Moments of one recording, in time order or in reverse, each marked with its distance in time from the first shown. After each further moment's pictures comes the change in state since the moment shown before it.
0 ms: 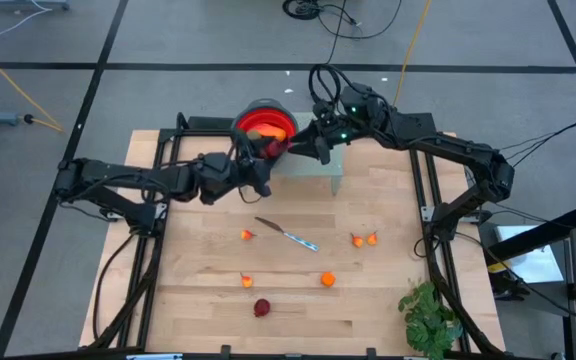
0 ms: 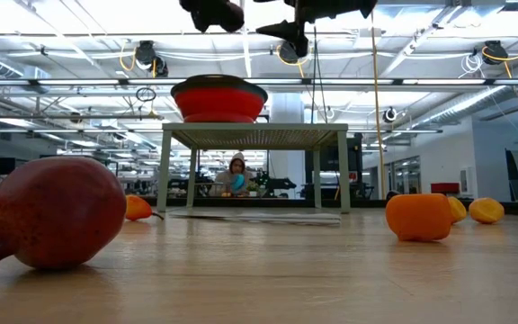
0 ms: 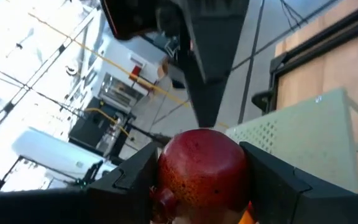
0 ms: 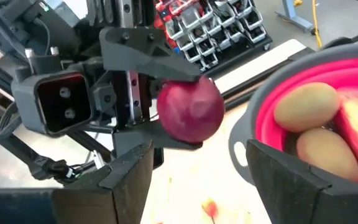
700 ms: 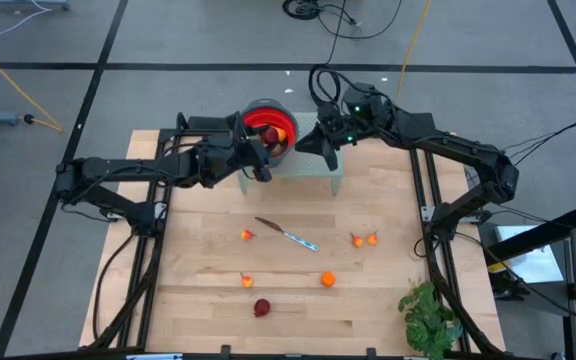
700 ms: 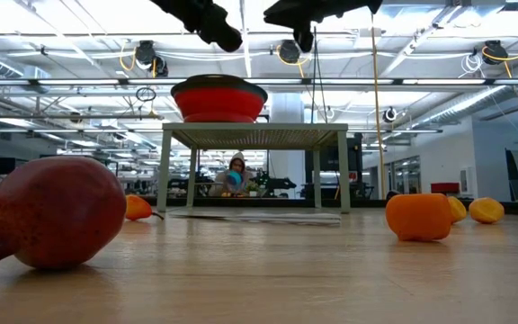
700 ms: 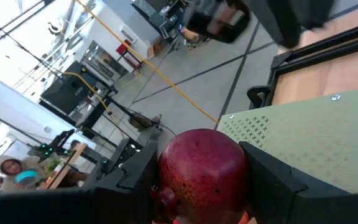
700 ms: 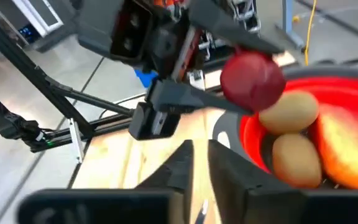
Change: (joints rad) left arm 0.153 0.000 0.000 -0.063 0.138 -0.228; right arm -0.008 -0.032 0.001 -0.102 0.003 -0.259
